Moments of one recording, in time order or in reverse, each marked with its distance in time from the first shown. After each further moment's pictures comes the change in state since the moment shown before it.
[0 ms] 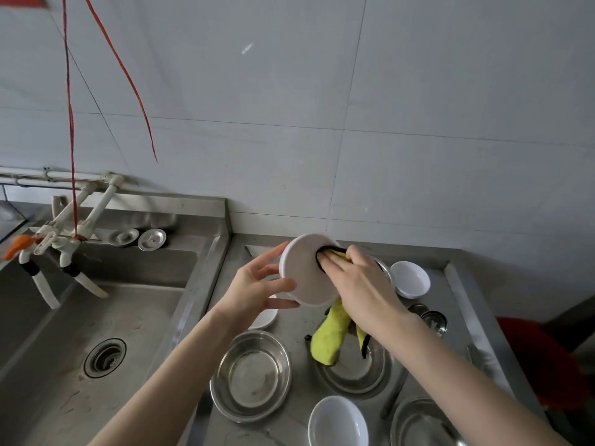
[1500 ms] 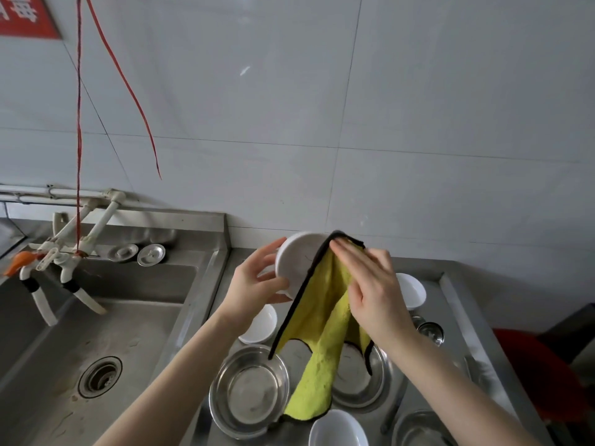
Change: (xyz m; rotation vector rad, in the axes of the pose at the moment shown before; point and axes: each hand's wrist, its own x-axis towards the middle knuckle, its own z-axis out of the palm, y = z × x) left_hand -0.002 0.021 0.009 0.114 0.105 0.175; right_hand -0.015 0.002 -0.021 0.298 0.491 0.000
